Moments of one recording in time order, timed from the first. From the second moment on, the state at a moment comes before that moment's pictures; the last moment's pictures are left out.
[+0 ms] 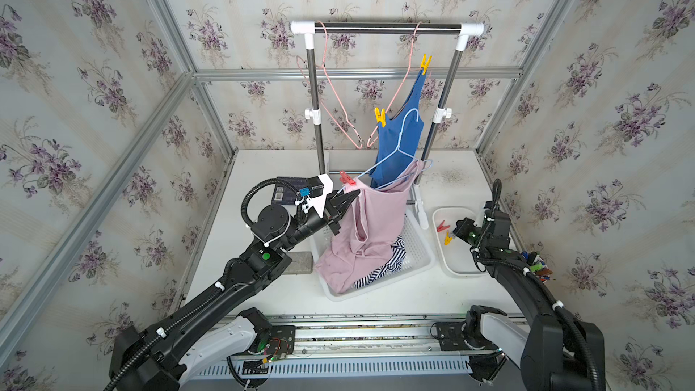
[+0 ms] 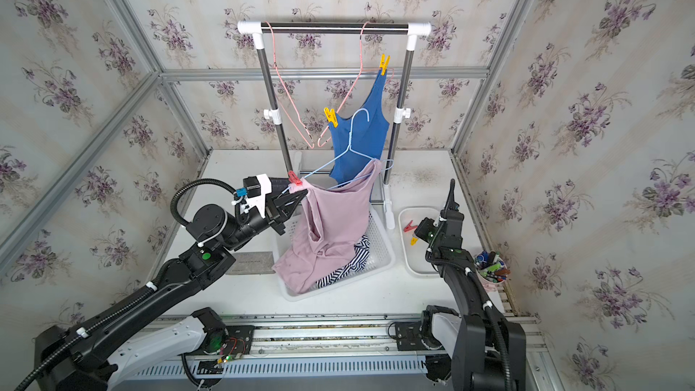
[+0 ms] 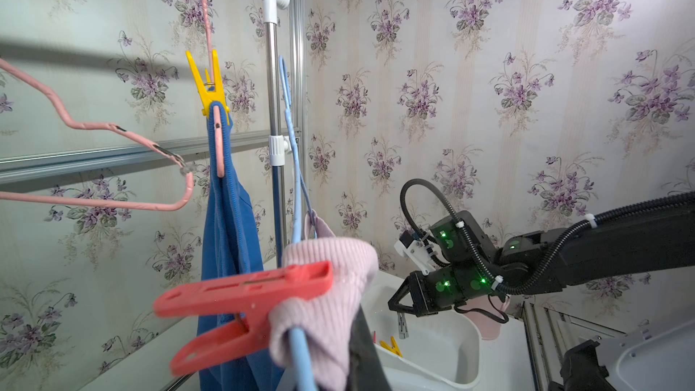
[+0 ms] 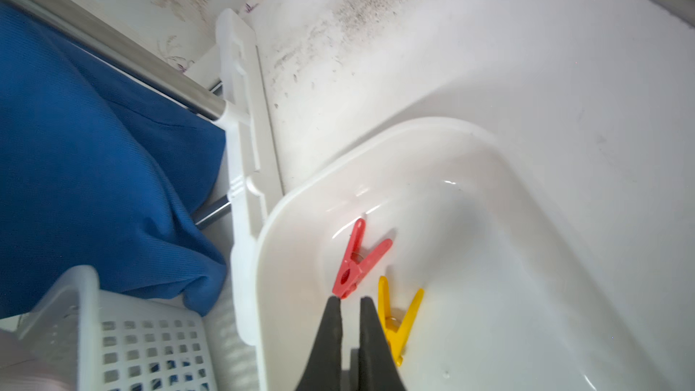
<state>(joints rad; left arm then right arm) -0.68 0.97 0.77 0.45 0.32 -0.08 -0.13 1.07 0.43 -0.05 -0.15 0.46</state>
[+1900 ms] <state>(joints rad) -1.24 1.11 0.85 0.38 -0.34 0.48 0.21 0.91 0.80 0.44 -0.63 0.59</state>
